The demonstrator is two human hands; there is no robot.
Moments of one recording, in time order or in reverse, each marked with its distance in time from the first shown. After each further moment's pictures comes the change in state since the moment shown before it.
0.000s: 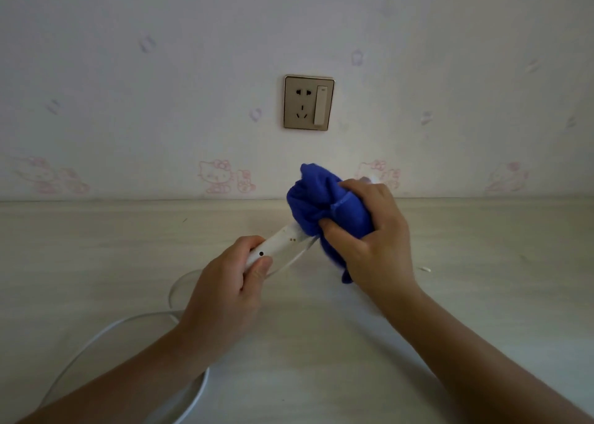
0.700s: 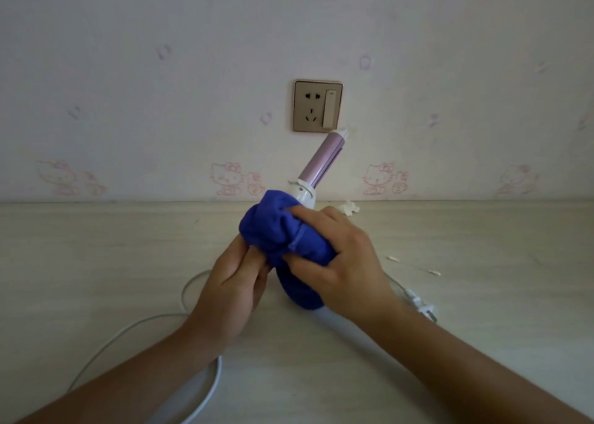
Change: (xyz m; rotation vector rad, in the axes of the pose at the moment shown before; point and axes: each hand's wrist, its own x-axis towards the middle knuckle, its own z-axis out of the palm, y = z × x) left_hand -0.002 0.007 -0.001 -0.820 -0.082 -0.274; right_hand -0.021 -0.020 0.029 -0.063 -0.290 -0.116
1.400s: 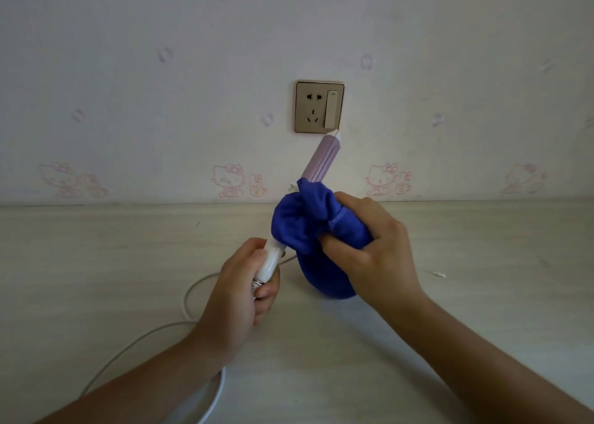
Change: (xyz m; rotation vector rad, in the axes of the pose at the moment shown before) left_hand 0.002 0.004 0.004 -0.095 -0.021 -0.173; right_hand 0.003 0.009 -0.023 0.081 0.146 0.131
